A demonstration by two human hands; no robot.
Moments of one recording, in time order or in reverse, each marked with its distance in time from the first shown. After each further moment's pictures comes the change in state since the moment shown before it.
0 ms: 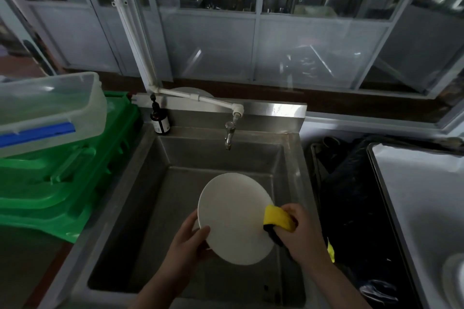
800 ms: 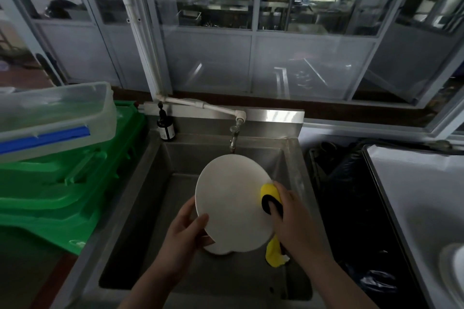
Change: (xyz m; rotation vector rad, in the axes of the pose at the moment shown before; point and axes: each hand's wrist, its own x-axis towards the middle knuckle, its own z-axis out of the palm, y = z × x) left_hand -0.032 0.034 -0.014 -0.014 -0.067 0.192; right_hand -0.015 -0.043 0.017 -0.235 0.099 -0.247
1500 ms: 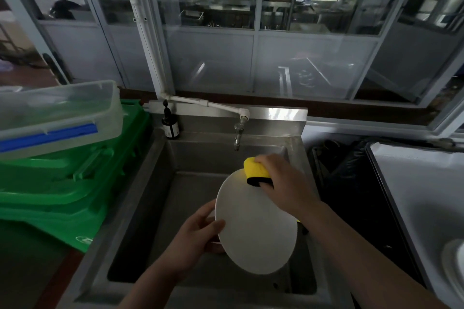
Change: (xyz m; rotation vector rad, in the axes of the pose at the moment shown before) left_hand -0.016 0.014 0.001 0.151 -0.250 -0.106; right_hand 0.049 -0.051 -0.032 -0.186 -0.048 -0.399
